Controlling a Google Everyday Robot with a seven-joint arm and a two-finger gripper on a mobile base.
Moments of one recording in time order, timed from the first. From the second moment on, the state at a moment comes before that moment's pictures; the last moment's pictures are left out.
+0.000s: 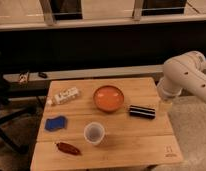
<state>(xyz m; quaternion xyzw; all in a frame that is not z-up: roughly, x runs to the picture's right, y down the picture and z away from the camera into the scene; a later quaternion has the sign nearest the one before) 0.285 0.100 0.674 -0.28 0.02 0.03 0.96</state>
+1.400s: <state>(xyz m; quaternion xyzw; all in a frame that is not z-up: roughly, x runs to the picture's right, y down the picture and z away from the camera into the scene) 0.211 0.072 0.717 -0.24 -0.02 -0.08 0.97</state>
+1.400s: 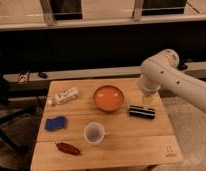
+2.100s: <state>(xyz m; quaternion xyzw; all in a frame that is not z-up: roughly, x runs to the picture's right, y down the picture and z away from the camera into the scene) 0.185 0.075 0.748 -0.22 -0.05 -0.11 0.97</state>
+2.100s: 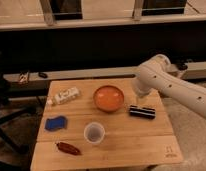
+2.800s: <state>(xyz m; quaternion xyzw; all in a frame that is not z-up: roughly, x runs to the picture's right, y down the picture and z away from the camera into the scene) 0.165 0.087 0.774 -0.20 -0.07 -0.12 0.97</state>
